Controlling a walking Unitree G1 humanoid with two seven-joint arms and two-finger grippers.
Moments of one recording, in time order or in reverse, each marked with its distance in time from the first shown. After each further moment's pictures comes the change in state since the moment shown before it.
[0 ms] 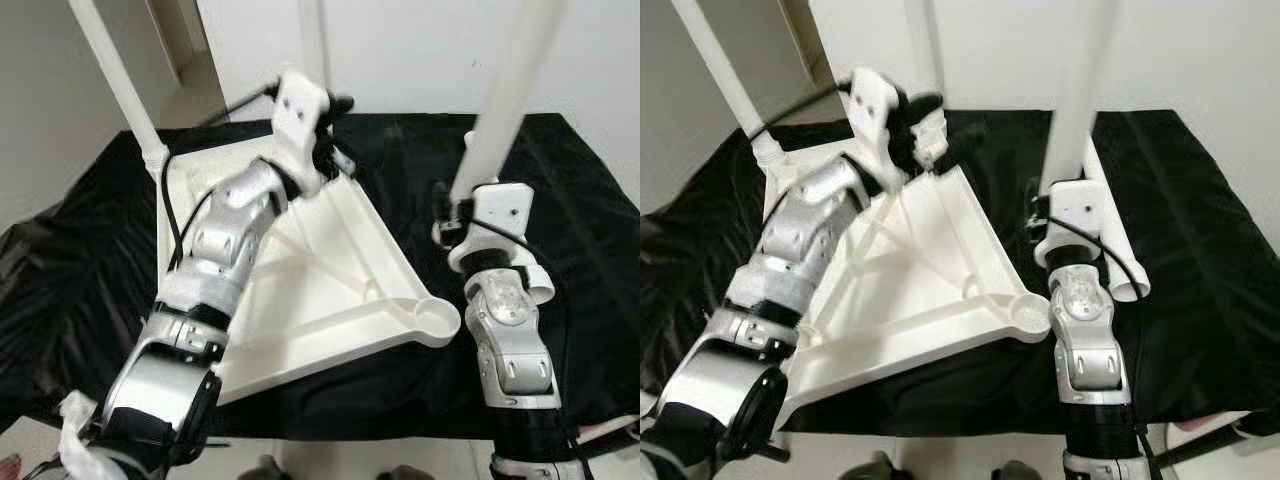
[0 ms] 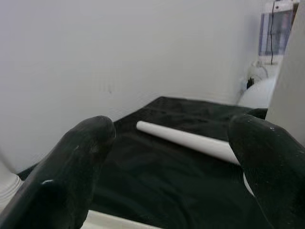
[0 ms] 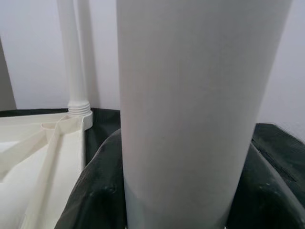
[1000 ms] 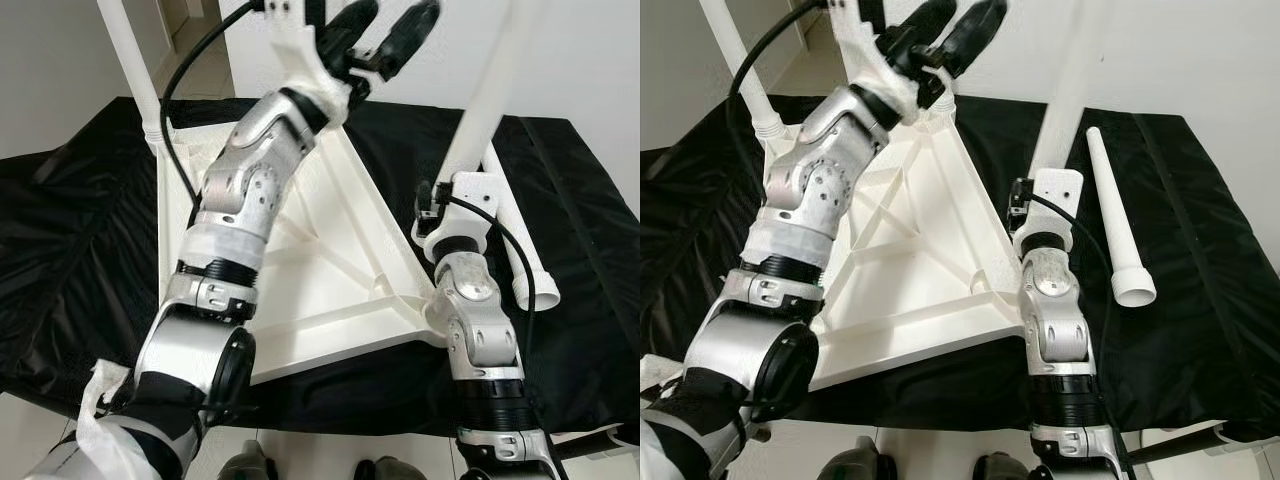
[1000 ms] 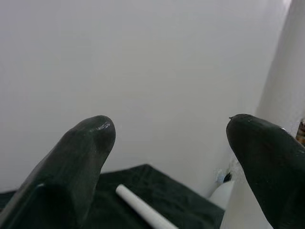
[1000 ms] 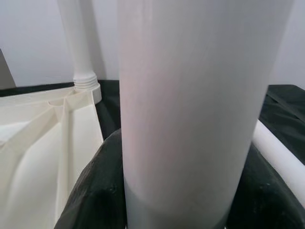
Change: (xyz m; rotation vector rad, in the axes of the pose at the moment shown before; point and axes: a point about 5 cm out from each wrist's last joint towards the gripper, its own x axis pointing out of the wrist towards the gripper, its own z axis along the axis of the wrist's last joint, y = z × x) left arm 0.029 0.009 0.057 -0.306 -0.242 0.074; right arm 0.017 0.018 -0.012 0.110 0.135 -0.087
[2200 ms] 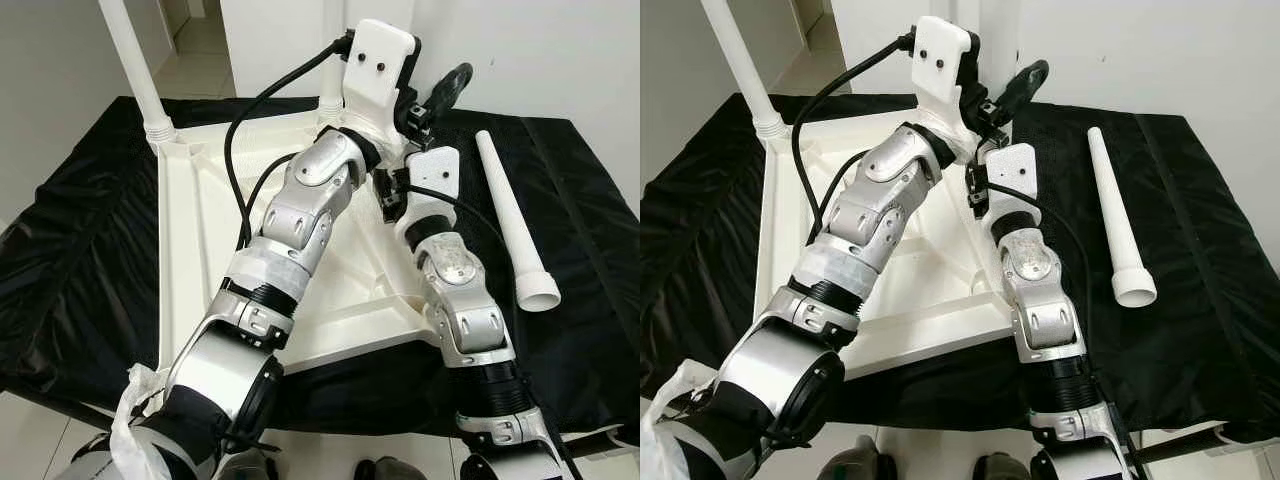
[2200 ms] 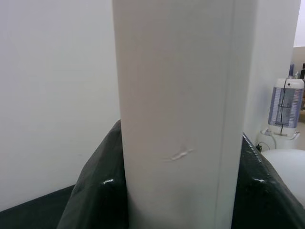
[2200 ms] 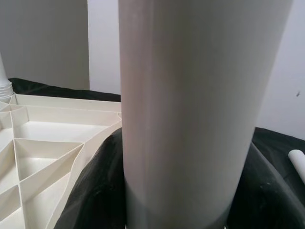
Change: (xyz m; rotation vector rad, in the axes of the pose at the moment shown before) left arm 0.025 -0.045 -0.029 0.202 0.046 -0.024; right arm 0.009 0.035 0.020 -0.110 -0.090 0.281
